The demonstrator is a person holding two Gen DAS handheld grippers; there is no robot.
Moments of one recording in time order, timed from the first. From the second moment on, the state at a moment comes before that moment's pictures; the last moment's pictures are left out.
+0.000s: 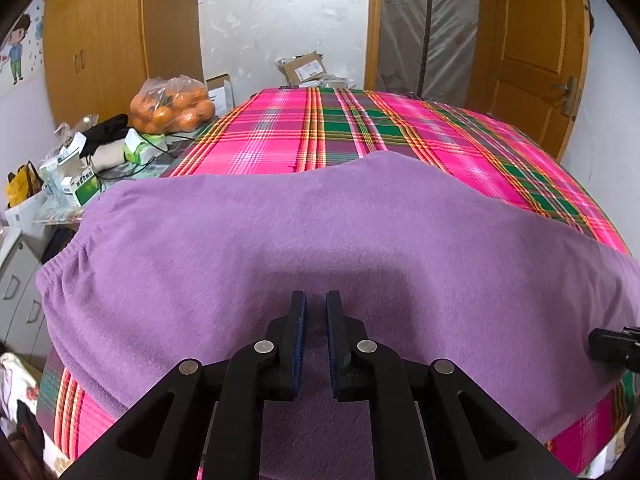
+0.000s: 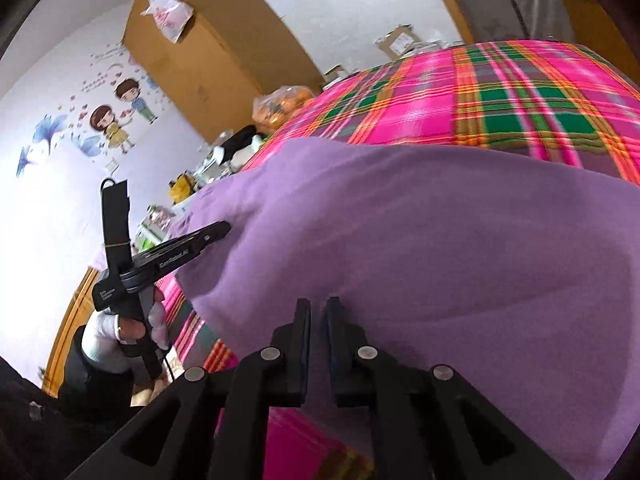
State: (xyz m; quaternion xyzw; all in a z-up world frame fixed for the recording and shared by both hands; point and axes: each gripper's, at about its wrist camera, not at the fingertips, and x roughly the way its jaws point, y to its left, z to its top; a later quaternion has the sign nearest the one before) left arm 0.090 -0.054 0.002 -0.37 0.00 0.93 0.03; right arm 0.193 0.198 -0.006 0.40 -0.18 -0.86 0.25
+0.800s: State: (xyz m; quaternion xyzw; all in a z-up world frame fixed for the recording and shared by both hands) left arm 0.121 -0.196 0.001 -0.35 -0.11 0.92 -0.14; right arm 0.140 0.260 -0.003 0.40 -0.31 -0.86 0.08
